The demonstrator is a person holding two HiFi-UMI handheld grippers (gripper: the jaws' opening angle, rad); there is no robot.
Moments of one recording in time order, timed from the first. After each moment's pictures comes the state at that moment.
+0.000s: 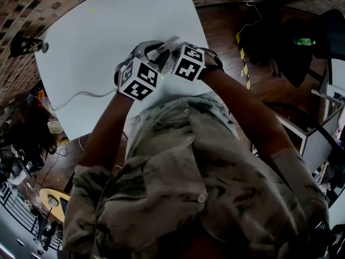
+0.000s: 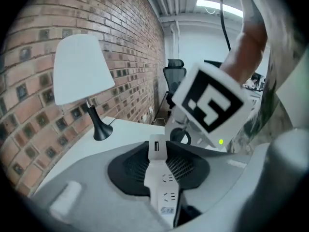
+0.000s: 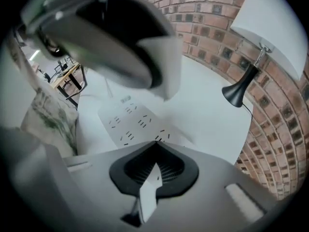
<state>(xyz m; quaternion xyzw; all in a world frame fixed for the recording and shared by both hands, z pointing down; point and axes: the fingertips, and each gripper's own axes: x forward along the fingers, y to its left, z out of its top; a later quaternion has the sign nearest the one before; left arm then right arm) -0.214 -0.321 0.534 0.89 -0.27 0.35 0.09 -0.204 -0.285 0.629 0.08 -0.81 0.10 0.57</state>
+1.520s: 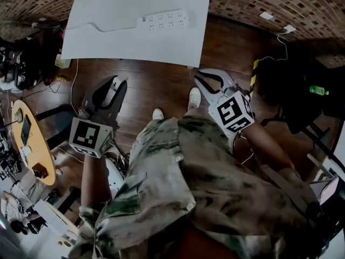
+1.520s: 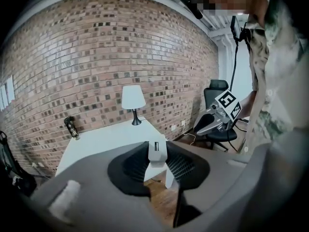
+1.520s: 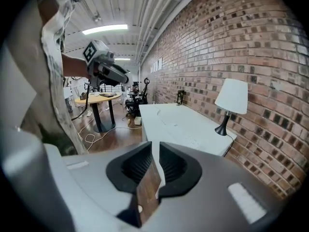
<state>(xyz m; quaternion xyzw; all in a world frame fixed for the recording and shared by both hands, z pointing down) -0.183 -0.052 0.352 0.75 -0.60 0.25 0.16 -0.013 -0.125 0.455 0.03 -0.95 -0.02 0.31</state>
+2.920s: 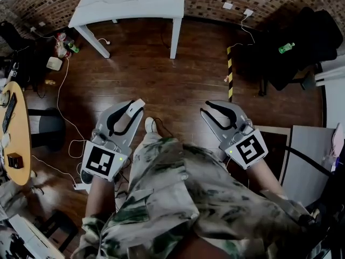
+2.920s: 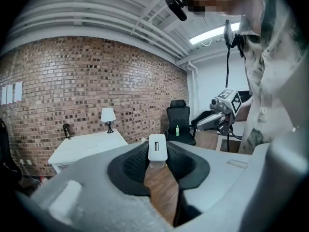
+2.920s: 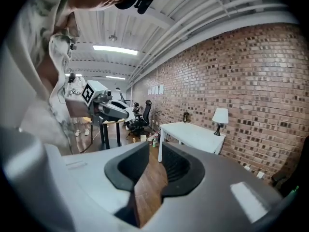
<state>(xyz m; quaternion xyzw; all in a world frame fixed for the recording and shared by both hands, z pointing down) 0.029 0.373 0.302 0.82 -0.54 0.15 0.07 0.184 0.327 0.317 0.13 -0.98 -0.01 0.18</state>
